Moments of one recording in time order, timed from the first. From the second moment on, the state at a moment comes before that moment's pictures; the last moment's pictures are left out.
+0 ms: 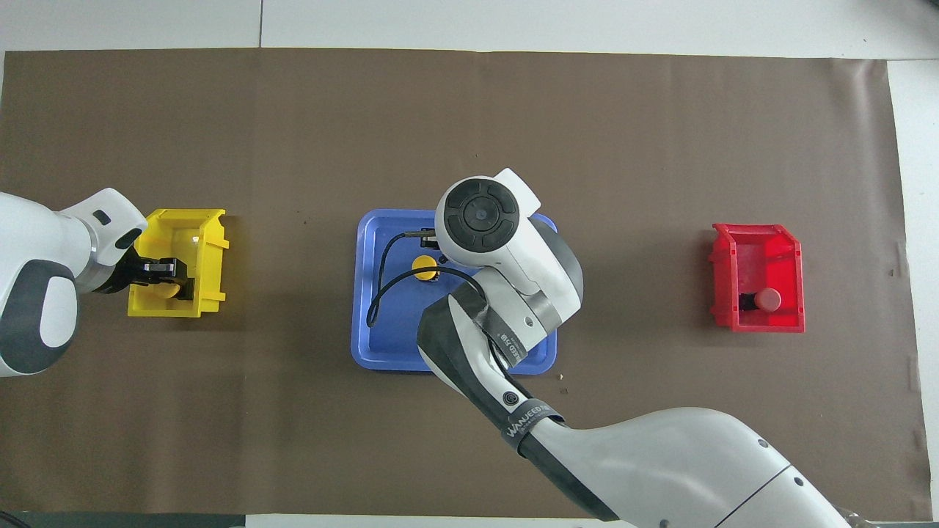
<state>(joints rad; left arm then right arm) -0.01 -0.02 -0.02 -2.19 0.03 2.13 0.02 0.55 0.46 0.07 -1.64 -0.06 2.19 0.71</state>
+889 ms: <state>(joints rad) -0.25 0.04 -0.05 -1.69 0.05 1.80 -0.15 -0.13 0.15 0.05 -1.84 0.04 1.98 -0.27</state>
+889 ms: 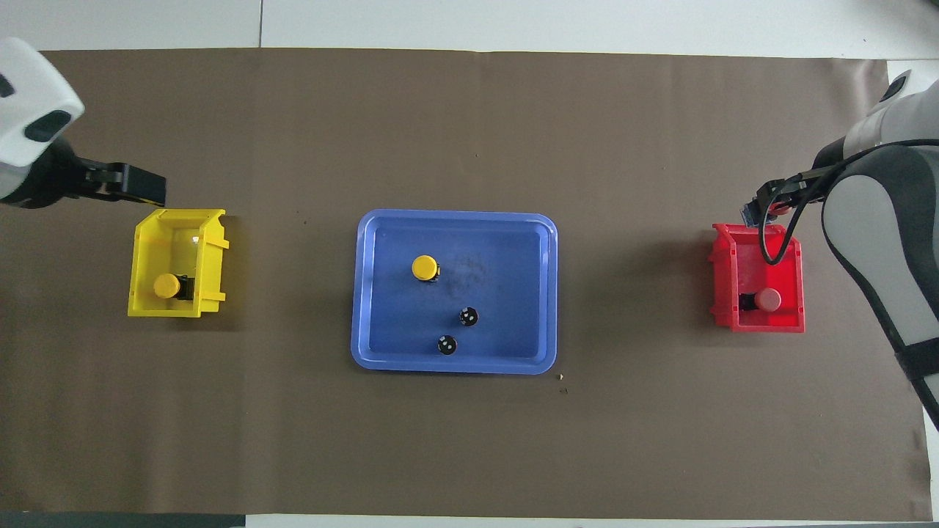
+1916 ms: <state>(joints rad) -0.64 0.28 -0.06 -1.88 0.04 2.21 -0.65 -0.18 0.05 0.07 -2.15 0.04 2.25 -0.40</state>
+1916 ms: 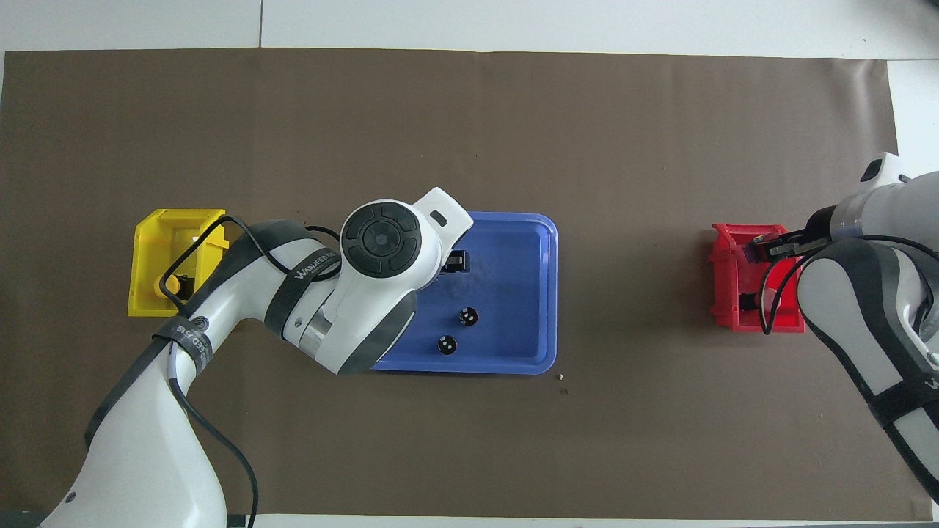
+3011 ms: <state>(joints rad) -0.47 0.24 -0.03 -1.70 0.01 1.98 -0.51 -0.18 0.06 0.06 -2.03 0.04 2.09 -0.40</state>
